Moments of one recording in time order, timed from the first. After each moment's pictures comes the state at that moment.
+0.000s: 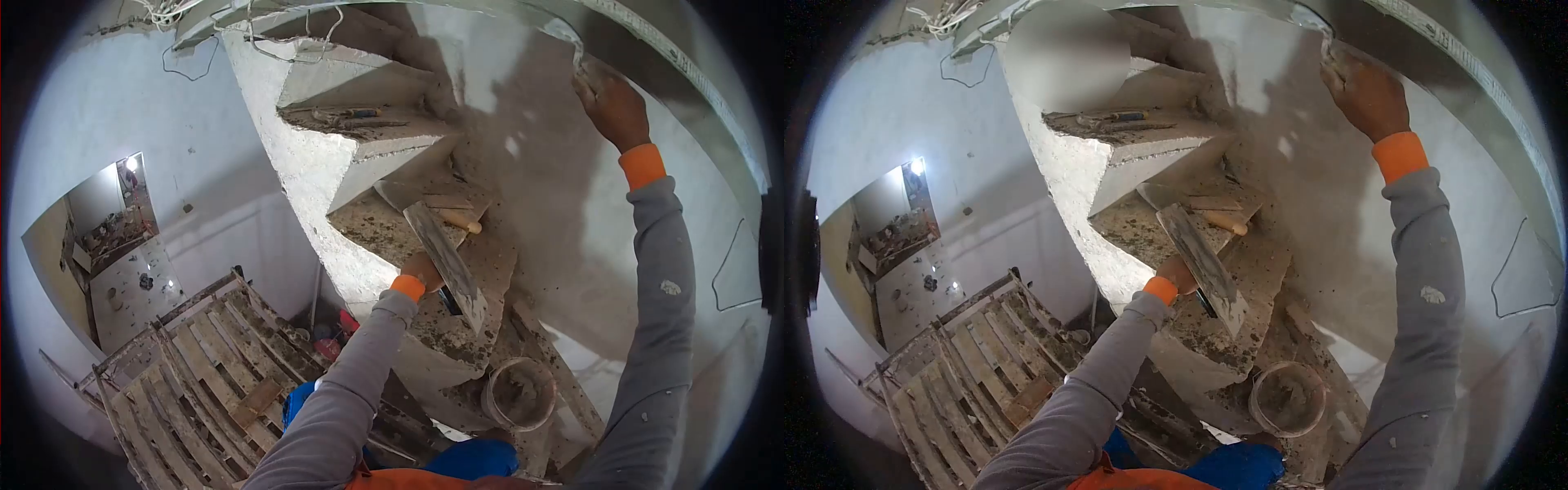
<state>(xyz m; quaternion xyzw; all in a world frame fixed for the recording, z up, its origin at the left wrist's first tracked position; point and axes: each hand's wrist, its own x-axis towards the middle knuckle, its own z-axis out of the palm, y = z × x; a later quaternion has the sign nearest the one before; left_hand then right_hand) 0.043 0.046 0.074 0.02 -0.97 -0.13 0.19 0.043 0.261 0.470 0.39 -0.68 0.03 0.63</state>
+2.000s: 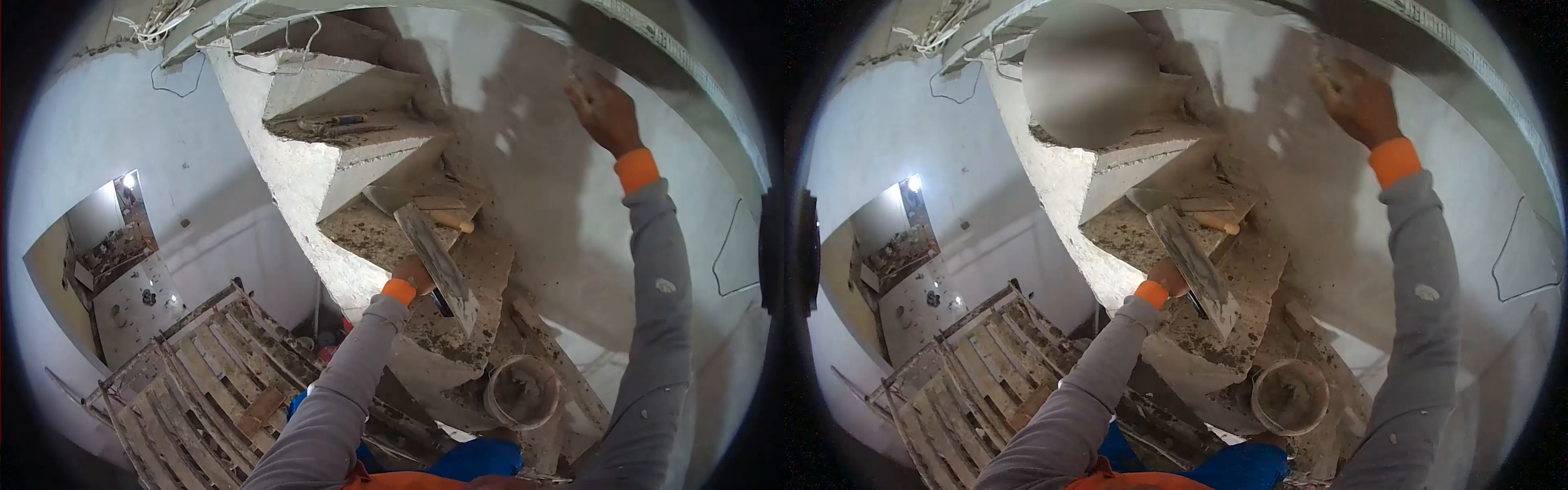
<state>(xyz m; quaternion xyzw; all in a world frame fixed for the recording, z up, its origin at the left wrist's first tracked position) 0.041 0.045 0.068 0.01 -0.97 -0.13 0.22 0.007 0.291 0.460 0.46 -0.63 0.06 0.63</state>
